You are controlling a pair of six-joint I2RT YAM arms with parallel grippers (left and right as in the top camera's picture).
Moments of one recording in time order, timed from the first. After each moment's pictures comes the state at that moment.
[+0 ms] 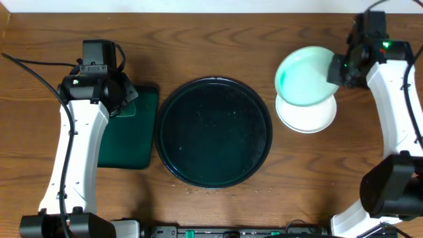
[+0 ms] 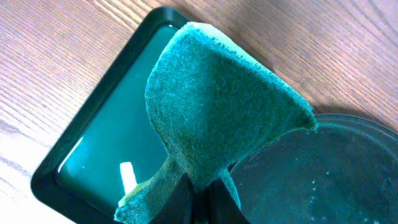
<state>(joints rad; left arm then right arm) 0.04 1.49 1.36 -1.02 -0.12 -0.51 -0.07 1.80 1.61 -1.04 0.08 0.25</state>
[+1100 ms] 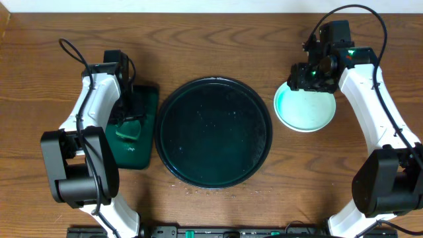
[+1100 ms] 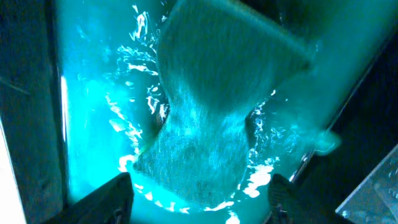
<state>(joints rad) 0.09 1.87 1.35 -1.06 -0.11 -0.11 0.09 1.82 1.54 -0.95 -0.18 0.14</state>
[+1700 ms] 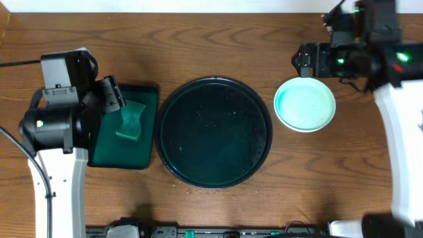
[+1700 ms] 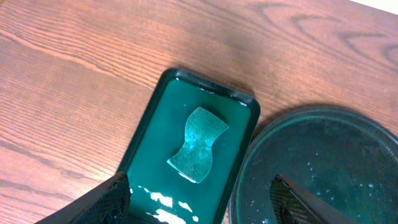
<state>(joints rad) 0.10 1.24 1.44 -1.09 -0.09 -0.20 0.10 1.57 1.84 -1.18 -0.29 0.10</state>
